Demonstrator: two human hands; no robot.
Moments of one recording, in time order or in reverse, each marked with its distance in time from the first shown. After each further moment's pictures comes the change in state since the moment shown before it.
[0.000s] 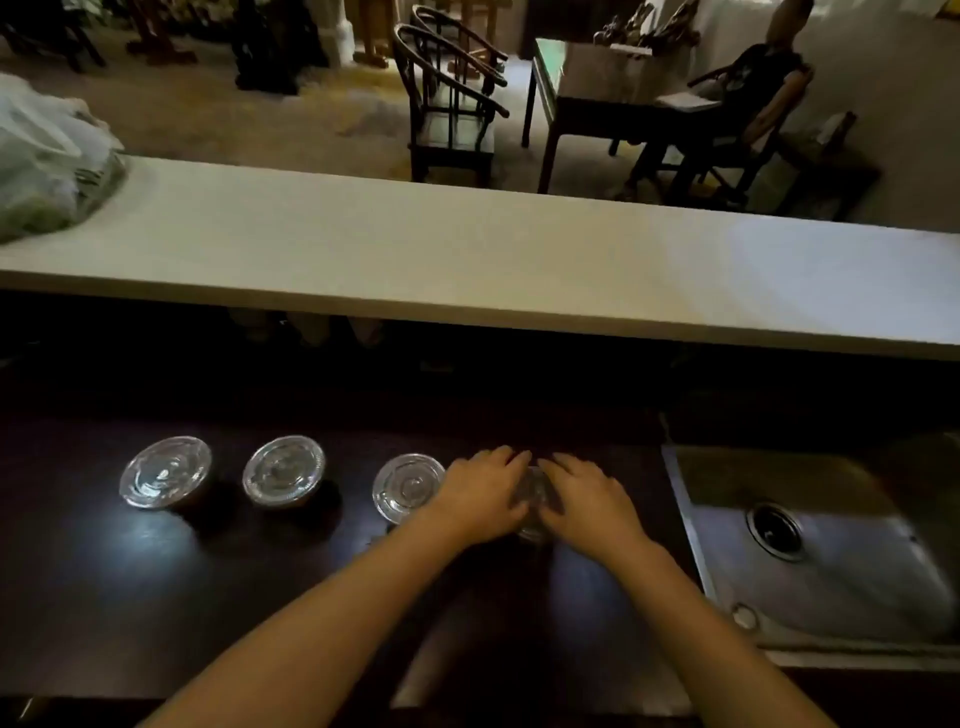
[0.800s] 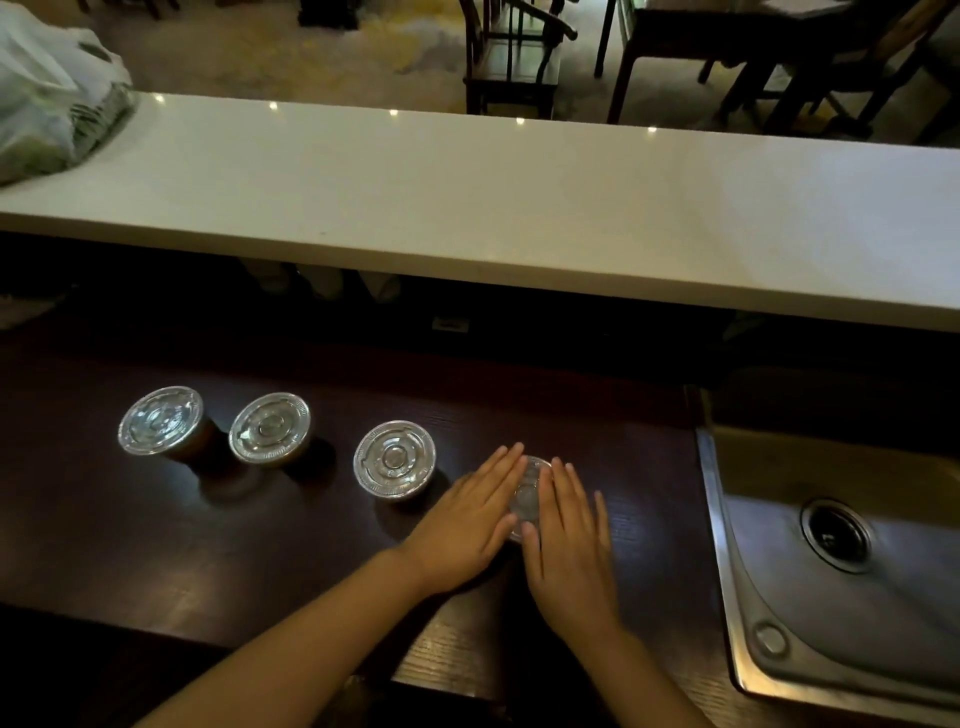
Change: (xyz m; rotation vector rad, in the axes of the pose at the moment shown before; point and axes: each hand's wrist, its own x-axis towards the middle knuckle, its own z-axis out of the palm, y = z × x) left_hand -0.021 0.002 0.068 -0.183 0.061 0.026; right_hand -0.030 0.006 0.086 0.254 0.327 -0.052
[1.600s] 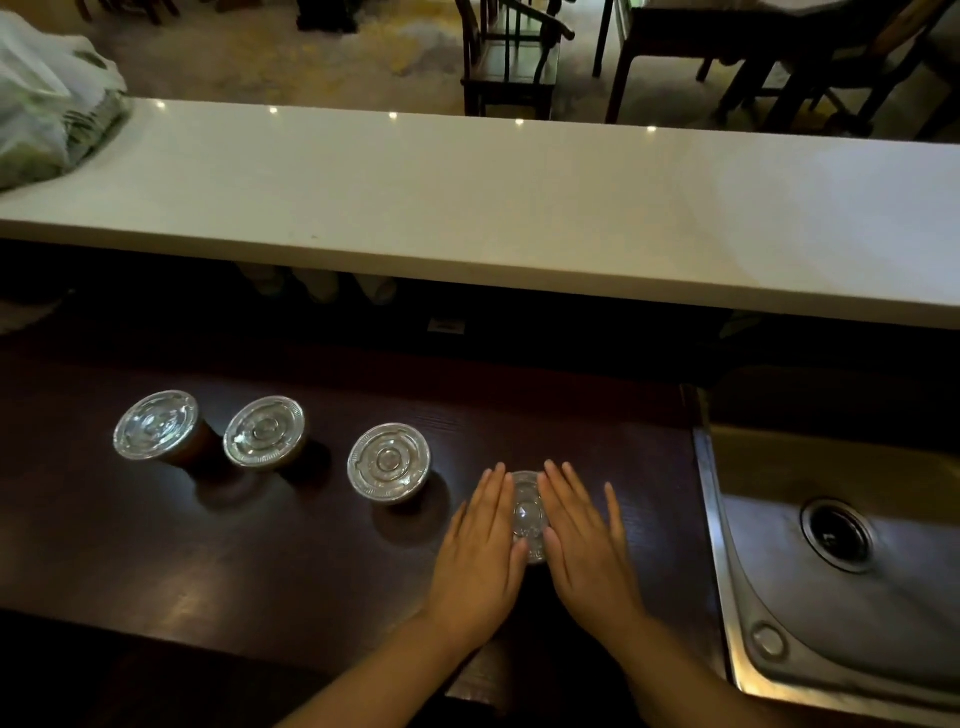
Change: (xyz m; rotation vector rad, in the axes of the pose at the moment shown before) left_hand -0.014 0.044 0.031 -0.041 0.246 -0.288; right_hand 0.003 0.033 -0.007 0.028 -0.071 -0.164
